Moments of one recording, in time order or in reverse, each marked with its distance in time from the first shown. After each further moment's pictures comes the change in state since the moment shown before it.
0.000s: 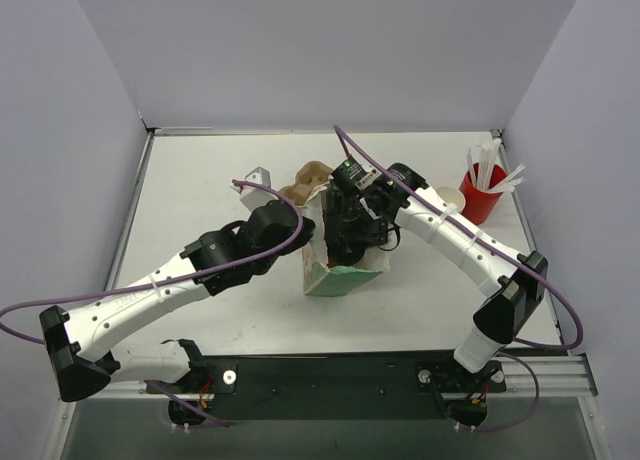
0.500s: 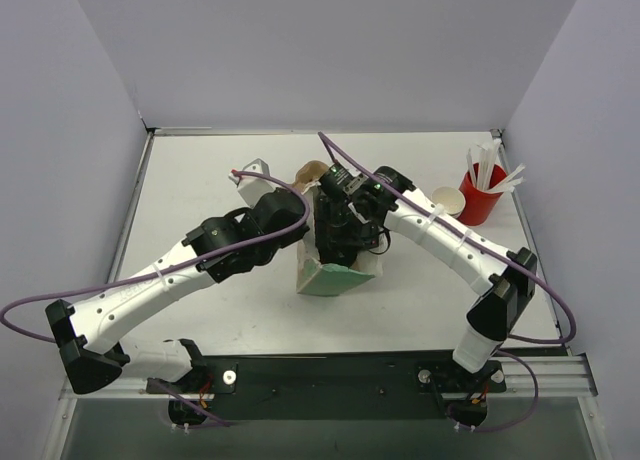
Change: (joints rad) left arm 0.019 0.059 0.141 -0.211 -0.045 0.001; right arm 0.056 0.042 0.045 -0.011 -0.005 -0.011
